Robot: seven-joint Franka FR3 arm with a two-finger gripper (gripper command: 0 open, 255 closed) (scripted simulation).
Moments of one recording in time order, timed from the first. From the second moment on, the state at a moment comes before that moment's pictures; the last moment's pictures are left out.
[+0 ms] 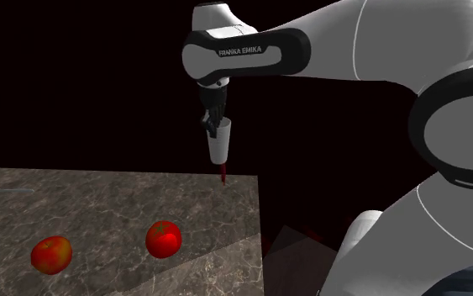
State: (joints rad) arm -0.07 -0.29 -0.12 -2.03 -0.09 1.85 -0.43
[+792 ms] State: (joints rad) arm -0.01 -0.23 -0.03 -1.89 -0.08 1.76 -0.29
